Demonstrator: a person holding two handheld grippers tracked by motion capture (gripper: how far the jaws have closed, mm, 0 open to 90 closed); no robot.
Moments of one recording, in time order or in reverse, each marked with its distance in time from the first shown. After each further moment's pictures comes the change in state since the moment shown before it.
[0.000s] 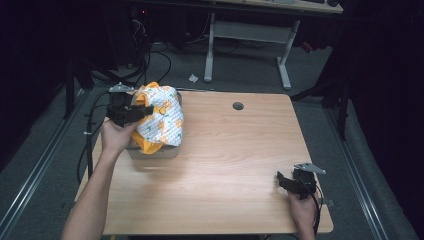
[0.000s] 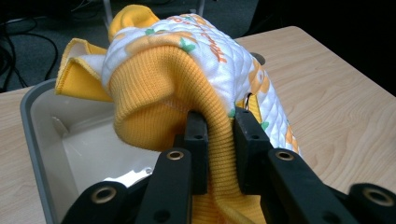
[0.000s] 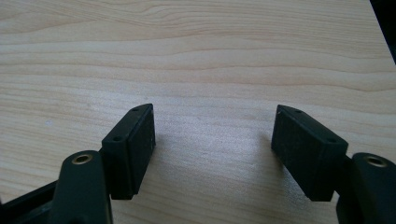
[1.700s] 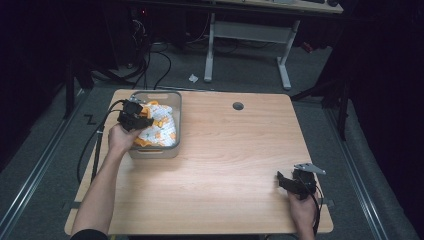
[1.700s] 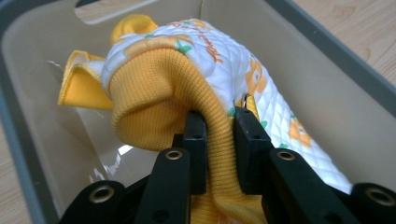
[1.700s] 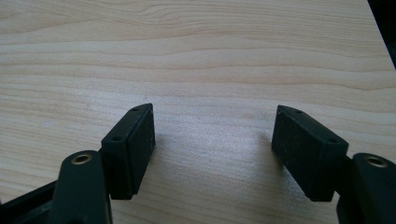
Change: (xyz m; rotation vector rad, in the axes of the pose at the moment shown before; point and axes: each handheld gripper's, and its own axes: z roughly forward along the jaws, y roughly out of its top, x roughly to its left) left arm 0.046 -0.043 0.087 0.248 0.070 0.096; right arm 0.000 0.000 0.000 -0.004 -0.006 -0.001
